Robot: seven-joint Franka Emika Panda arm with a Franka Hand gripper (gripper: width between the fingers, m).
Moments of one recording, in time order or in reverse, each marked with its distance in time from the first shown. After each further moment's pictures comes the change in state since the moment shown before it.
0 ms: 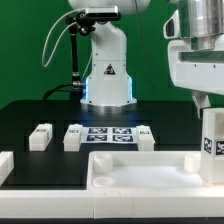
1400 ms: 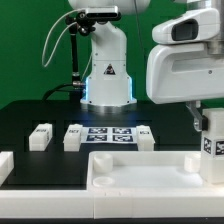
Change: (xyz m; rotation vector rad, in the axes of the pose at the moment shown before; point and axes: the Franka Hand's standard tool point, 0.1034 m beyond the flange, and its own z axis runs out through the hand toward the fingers) arm -0.005 -0.002 0.008 -0.049 -0.003 -0.991
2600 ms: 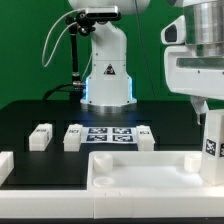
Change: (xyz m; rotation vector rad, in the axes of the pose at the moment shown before) arm -0.001 0.001 0.002 0.033 -0.001 0.964
